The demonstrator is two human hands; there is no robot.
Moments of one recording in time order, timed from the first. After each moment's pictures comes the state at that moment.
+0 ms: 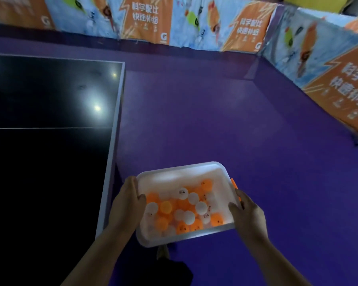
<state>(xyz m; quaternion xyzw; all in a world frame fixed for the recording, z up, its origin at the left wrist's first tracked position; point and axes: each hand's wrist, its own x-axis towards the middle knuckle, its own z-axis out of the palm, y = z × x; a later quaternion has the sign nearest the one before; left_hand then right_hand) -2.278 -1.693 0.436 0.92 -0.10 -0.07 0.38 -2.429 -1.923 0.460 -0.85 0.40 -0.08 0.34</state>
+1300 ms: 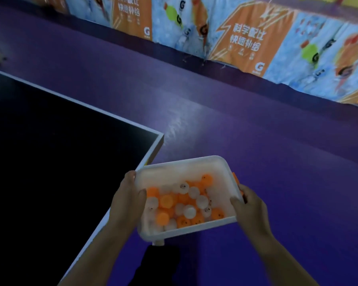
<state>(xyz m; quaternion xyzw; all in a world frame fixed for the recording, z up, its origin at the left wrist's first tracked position) -1.494 -1.990 0.434 0.89 0.17 0.04 0.42 -1.501 -2.265 0.442 -0.89 0.16 0.00 0.42</state>
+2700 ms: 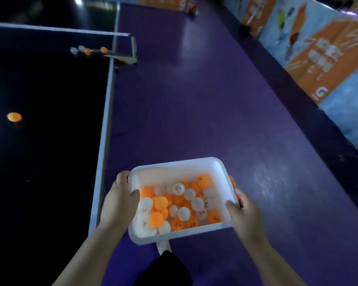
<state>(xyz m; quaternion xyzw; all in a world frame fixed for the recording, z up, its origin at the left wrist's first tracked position) -0.854 -1.858 0.428 0.68 0.61 0.18 0.36 -0.633 -2.019 0.447 -0.87 -0.27 0.21 0.36</state>
